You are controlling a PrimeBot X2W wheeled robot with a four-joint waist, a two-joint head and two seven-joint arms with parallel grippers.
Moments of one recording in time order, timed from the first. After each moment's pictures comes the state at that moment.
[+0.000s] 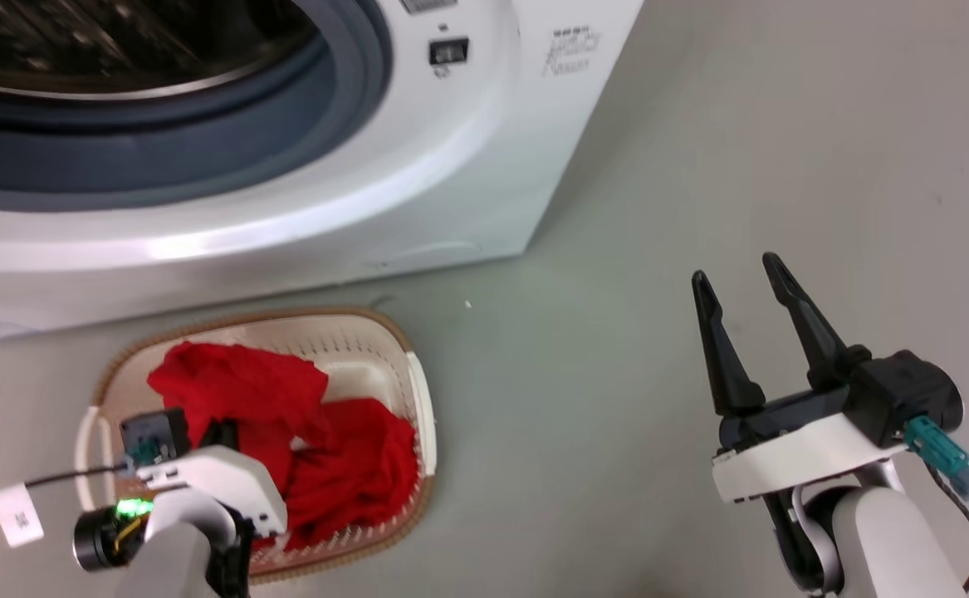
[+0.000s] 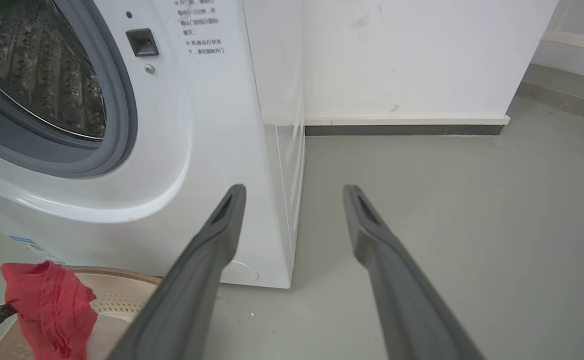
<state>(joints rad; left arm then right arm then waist) -0.40 0.20 -0.12 0.86 -0.42 0.03 -0.22 -0.19 -0.05 0.14 0.03 0.12 0.13 -0.18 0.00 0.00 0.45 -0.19</state>
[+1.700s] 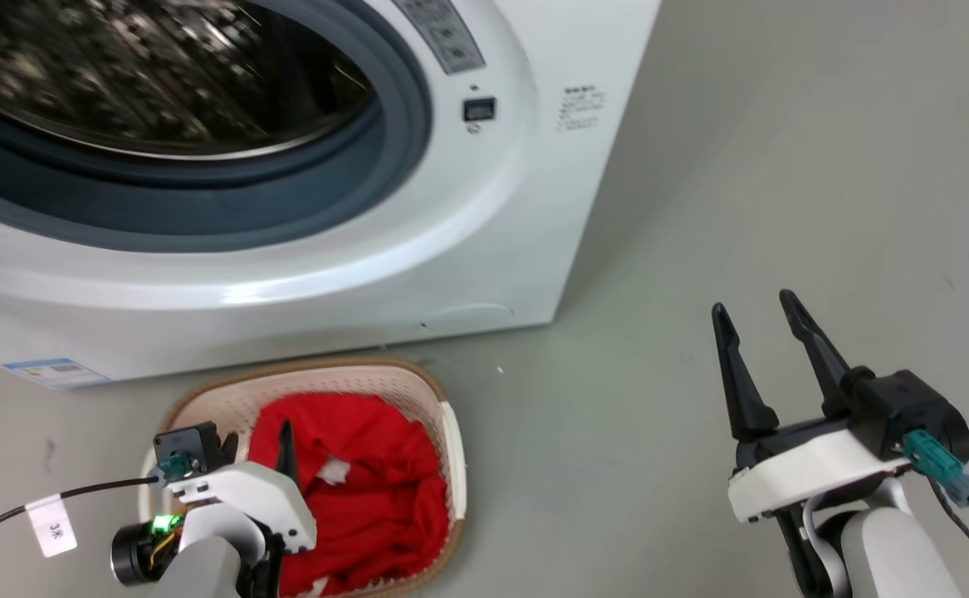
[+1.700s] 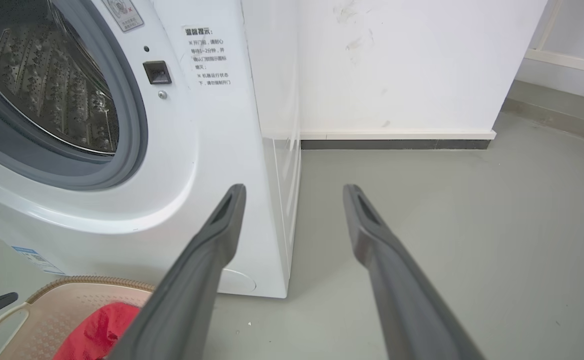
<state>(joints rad) -0.45 0.15 -0.12 1.02 -0.42 -0.02 -0.26 -0.17 -0.05 0.10 0.11 0.10 0.13 -0.18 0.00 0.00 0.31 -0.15</state>
